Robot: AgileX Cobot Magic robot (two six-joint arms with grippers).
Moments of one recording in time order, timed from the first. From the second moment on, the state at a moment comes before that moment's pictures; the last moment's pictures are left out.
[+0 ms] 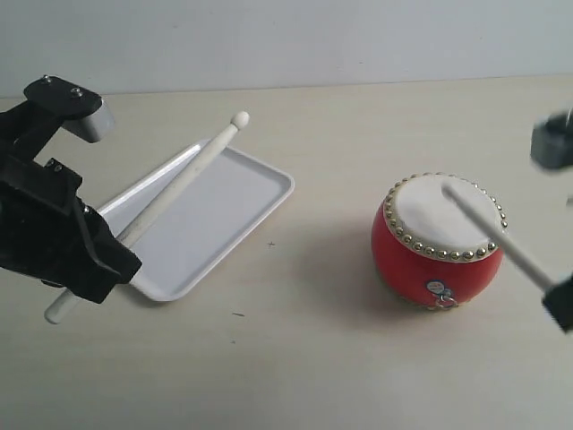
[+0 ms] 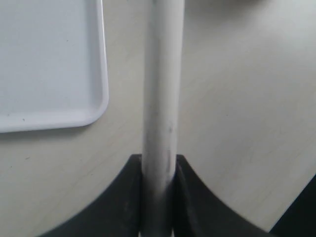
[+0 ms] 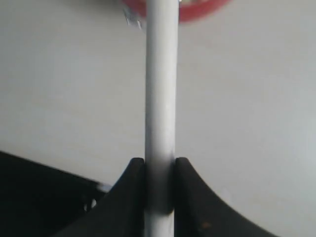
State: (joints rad) left arm -0.52 1.27 -0.80 -0.38 0.81 0.46; right arm 0.36 1.11 -0.75 0.05 1.22 -0.02
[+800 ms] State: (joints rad) left arm -0.79 1.74 -1.34 -0.33 0.99 0.47; right arm 0.36 0.90 -0.74 -0.20 1.23 0.05
